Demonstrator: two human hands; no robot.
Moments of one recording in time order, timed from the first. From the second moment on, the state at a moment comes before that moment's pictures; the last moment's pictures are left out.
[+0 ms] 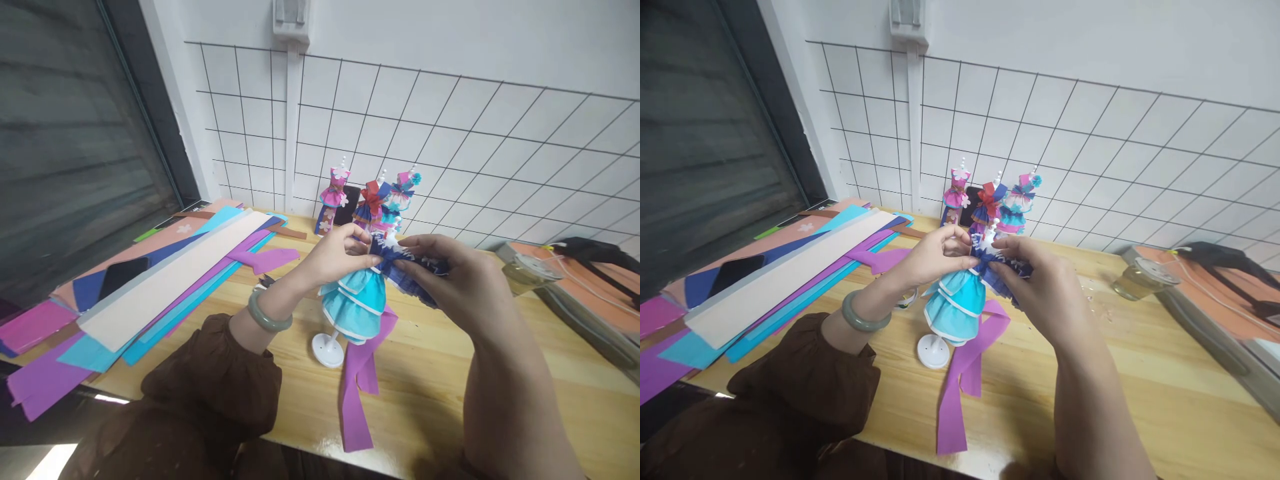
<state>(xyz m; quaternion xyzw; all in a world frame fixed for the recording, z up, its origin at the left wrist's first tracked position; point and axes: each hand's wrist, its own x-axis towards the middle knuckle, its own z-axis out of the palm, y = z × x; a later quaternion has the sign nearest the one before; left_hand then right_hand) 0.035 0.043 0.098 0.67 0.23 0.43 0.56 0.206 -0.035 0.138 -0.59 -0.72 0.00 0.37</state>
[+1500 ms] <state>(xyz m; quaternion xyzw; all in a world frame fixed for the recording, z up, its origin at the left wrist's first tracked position) 0.037 0.040 0.098 0.63 0.19 0.38 0.65 0.202 -0.045 0.142 -0.59 -0.72 -0.01 0.36</state>
